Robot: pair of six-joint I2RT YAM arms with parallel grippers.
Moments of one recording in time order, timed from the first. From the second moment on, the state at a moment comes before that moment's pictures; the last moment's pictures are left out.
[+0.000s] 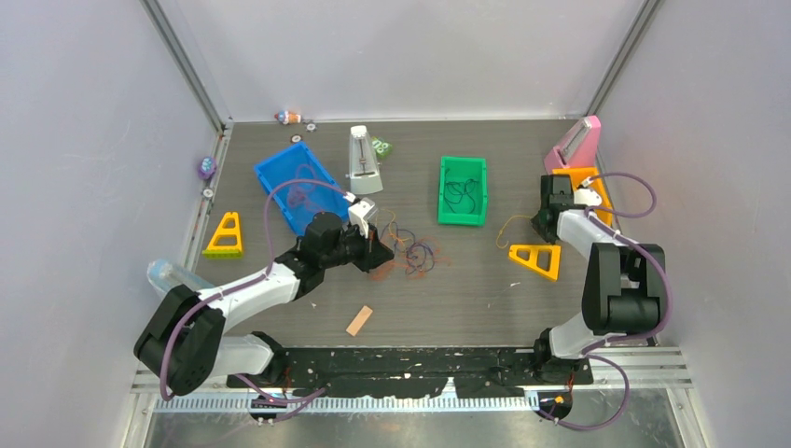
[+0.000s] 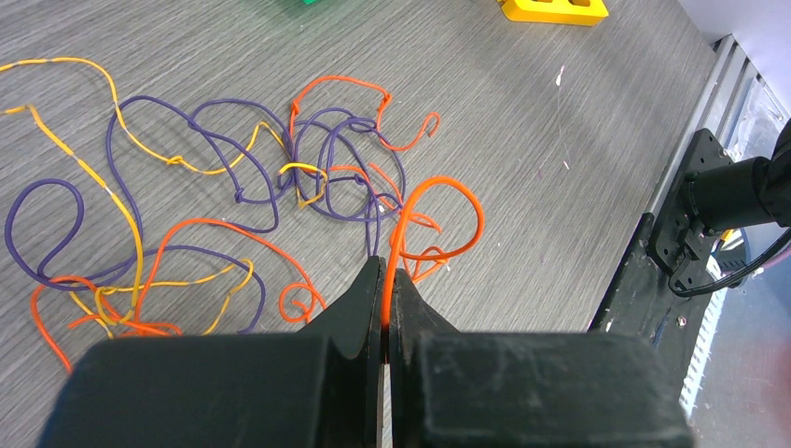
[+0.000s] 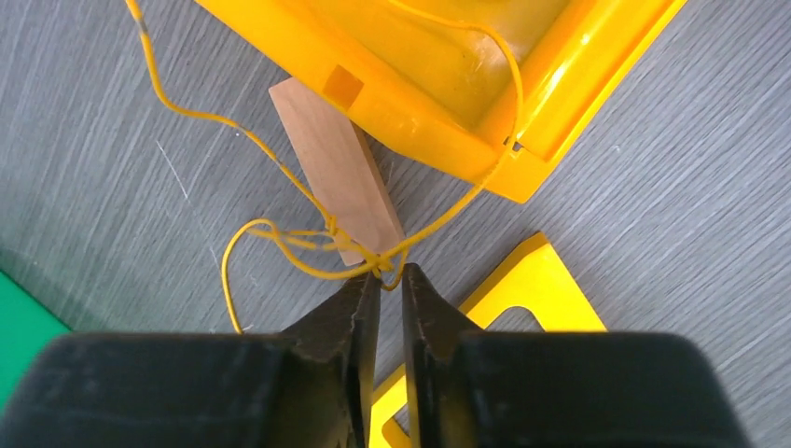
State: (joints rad) left arm -0.61 1.27 0.54 0.30 0.42 -0.29; right arm -0.06 1.53 0.83 -0.32 0.38 0.82
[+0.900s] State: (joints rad) left arm -0.61 1.28 0.54 0.29 0.42 -0.29; right arm -0.36 1.49 1.10 -0.36 0.15 0.80
